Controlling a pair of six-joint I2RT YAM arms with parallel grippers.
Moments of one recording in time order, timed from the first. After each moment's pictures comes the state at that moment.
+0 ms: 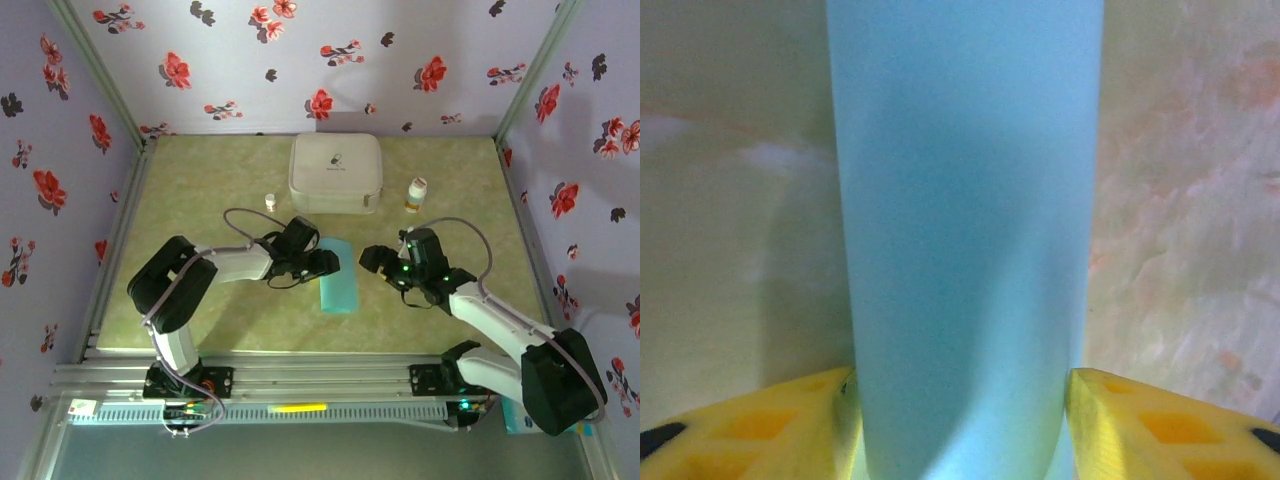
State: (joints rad) left arm -0.79 1.78 0.94 -0.09 0.27 -0.93; right arm 0.47 1.08 0.49 -0.13 -0.35 0.92
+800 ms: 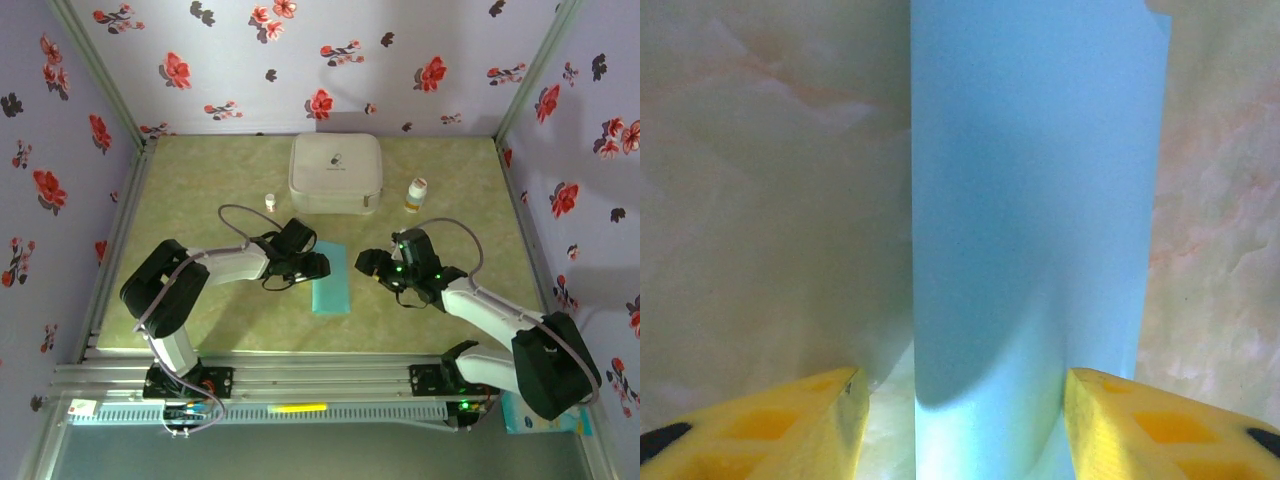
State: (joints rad) left arm -0.79 1.75 0.94 -0.23 0.17 -0.87; right arm 0.50 1.17 0.49 -0.08 -0.35 0.93
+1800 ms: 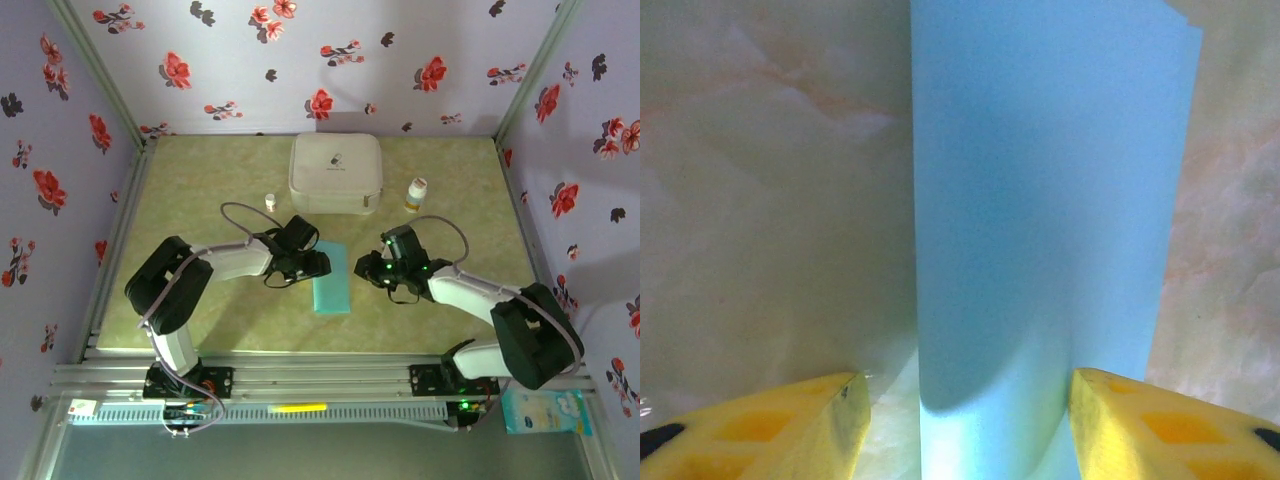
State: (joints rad) left arm -0.79 1.78 0.99 -0.29 0.17 -0.89; right arm 0.53 1.34 0.55 -0.05 -0.38 0.93
